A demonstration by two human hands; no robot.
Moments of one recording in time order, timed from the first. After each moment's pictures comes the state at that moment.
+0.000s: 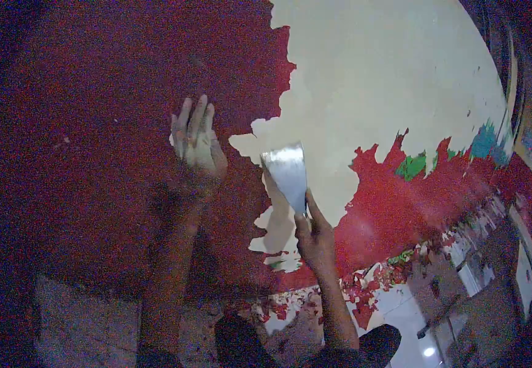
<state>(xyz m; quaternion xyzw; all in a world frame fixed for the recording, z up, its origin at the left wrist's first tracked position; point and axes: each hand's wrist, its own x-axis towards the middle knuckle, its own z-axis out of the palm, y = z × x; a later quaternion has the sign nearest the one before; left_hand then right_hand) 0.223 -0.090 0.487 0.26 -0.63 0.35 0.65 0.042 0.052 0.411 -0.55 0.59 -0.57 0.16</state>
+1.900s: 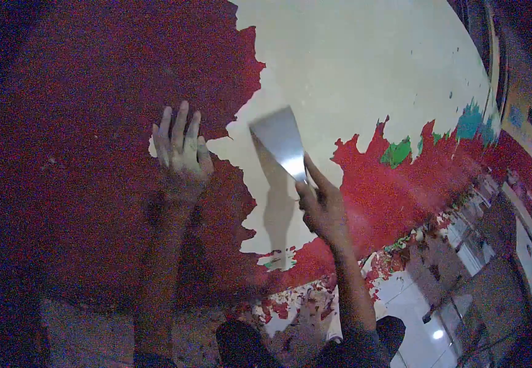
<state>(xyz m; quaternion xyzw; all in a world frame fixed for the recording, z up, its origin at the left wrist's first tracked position) 0.220 -0.085 0.488 0.31 -0.67 0.36 0.57 0.022 0.070 0.473 -0.54 0.60 -0.57 0.17</state>
